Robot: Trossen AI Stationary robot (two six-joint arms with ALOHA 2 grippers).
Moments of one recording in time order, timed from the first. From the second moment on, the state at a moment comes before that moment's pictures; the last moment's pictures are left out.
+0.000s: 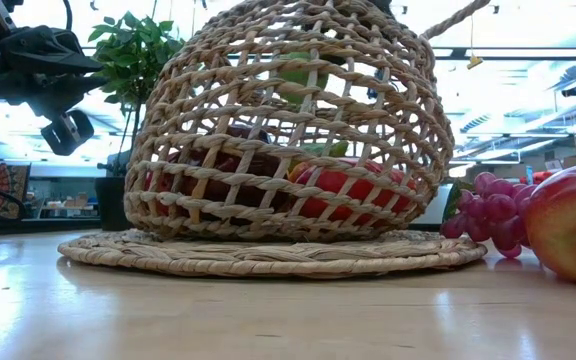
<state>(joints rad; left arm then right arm) -0.25 0.20 0.01 0.16 -0.10 -0.77 -0.05 1.64 1.56 -0.75 0.11 -0.79</state>
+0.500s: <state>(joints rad) -0.25 0.20 0.01 0.16 -0.10 -0.77 -0.03 1.80 1.56 -0.67 0.07 -0.81</state>
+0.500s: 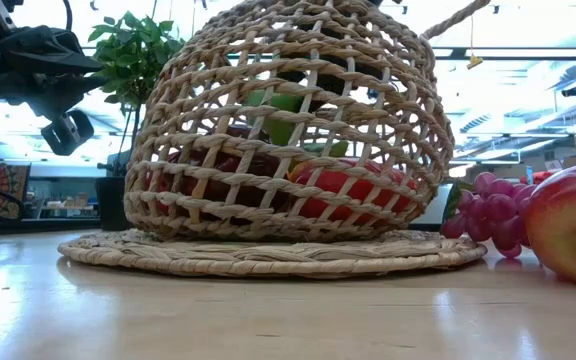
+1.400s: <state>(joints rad) -0.25 0.20 0.01 0.16 -0.10 -0.77 0.01 1.81 1.65 -0.82 0.08 -0.16</state>
